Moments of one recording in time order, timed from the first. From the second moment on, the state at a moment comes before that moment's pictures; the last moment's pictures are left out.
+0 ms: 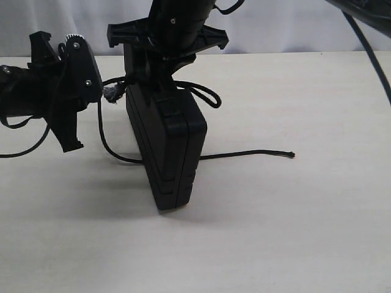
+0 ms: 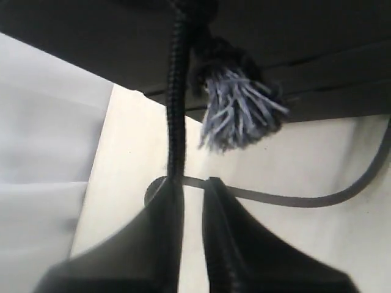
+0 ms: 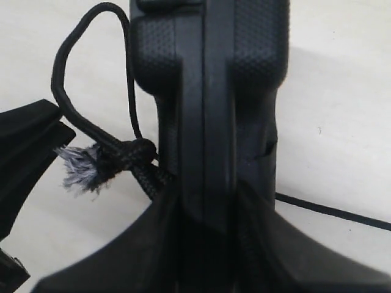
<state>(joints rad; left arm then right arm) -0.35 1.51 -0.76 -1.06 -0.01 2.10 0.62 2.10 -2.08 0.10 1.21 0.33</state>
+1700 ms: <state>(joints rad) -0.41 1.59 -0.84 -0.89 0.06 2.02 0.62 2.10 -2.08 0.11 1.23 0.31</state>
